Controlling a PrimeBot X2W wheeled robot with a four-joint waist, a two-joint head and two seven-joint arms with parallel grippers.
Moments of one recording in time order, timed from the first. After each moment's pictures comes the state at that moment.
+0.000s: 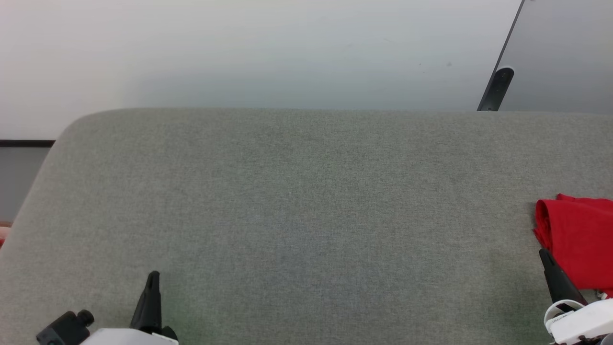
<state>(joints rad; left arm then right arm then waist) 0.05 0.16 0.02 0.15 -0.90 -0.04 -0.11 -0.01 -0.18 -0.11 0.13 0.88 0.13 0.12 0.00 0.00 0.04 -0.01</state>
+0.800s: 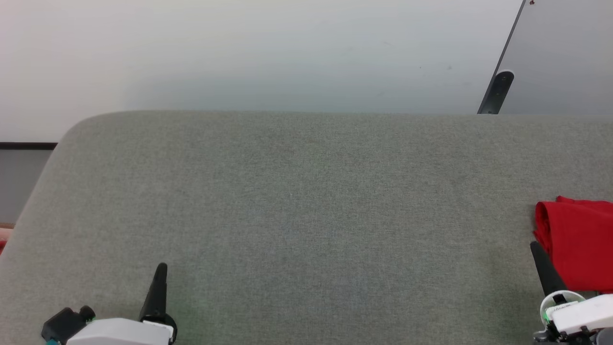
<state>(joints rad) 0.00 0.12 0.05 0.18 -1.14 -0.07 -0.03 -0.04 -0.13 -0.11 0.17 1.13 0.13 0.12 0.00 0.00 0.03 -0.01</state>
